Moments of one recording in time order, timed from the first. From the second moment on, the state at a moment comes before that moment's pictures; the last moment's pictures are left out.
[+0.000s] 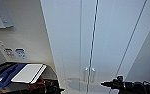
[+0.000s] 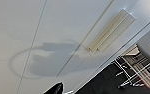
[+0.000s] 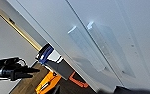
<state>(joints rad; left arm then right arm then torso) 0.59 2.24 -1.41 0.11 0.10 -0.18 -0.51 2.17 -1.26 -0.01 -0.08 0.15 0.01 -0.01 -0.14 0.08</state>
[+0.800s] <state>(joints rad) 0.49 2.49 -1.60 0.07 0.21 -0.20 -0.43 2.33 -1.41 0.00 -0.15 0.20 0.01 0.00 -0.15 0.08</state>
